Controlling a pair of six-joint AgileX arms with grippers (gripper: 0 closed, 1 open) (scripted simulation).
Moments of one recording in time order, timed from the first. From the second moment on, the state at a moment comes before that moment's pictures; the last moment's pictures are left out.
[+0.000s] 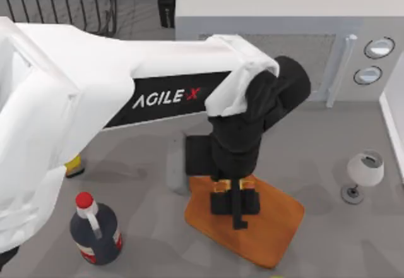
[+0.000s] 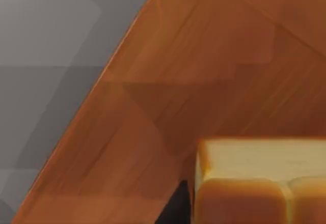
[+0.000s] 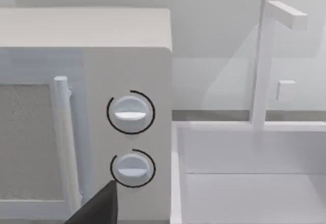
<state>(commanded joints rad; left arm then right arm) -0.87 2.16 1.61 -1.02 -0.01 -2.42 0.00 0.00 0.00 0.00 0.00 0.00</state>
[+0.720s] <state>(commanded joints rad) -0.87 2.17 1.60 -1.01 -0.01 -2.42 0.00 0.00 0.00 0.00 0.00 0.00</state>
